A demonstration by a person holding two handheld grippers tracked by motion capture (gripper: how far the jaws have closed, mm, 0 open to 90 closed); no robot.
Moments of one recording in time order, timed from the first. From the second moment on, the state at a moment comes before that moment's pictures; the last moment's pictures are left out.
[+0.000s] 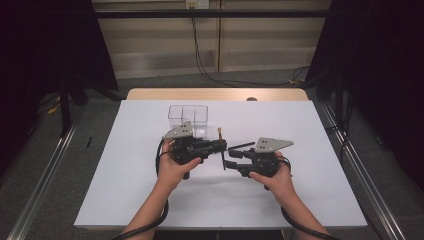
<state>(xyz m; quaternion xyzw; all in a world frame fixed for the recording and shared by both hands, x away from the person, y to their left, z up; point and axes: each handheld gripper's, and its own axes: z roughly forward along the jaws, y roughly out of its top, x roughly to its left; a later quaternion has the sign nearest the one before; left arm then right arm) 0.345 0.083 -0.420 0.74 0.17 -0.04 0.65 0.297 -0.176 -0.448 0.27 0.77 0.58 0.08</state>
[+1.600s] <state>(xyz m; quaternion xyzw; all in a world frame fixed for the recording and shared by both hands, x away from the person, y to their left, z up) 0.348 0.105 -0.411 0.75 0.19 0.01 0.63 0.278 -0.260 -0.451 0.28 0.75 0.59 0.13</state>
